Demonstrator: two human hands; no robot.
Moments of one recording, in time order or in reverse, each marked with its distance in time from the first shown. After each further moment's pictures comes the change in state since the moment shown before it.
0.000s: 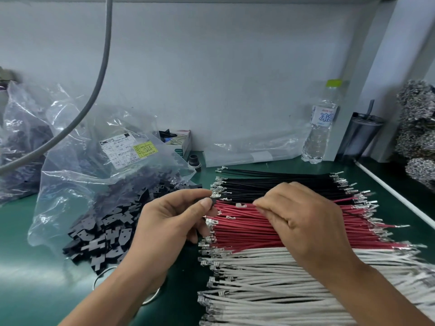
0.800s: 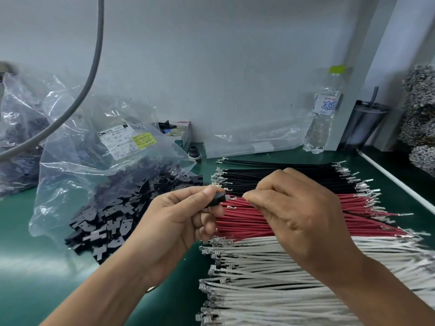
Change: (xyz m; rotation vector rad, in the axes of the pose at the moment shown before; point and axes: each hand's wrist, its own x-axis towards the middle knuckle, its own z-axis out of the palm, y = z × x) left_hand -0.002 0.006 0.001 -0.276 -0.212 -0.253; right_hand 0.002 -0.017 -0.007 0.022 0.076 -0.169
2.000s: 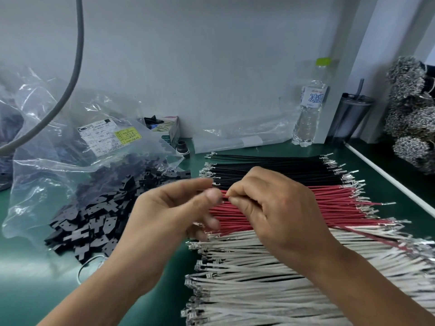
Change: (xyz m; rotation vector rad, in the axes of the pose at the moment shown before) left_hand -0.010 -0.006 0.018 0.222 0.107 0.149; right_hand 0.001 -0.009 0.001 0.126 -0.126 0.184
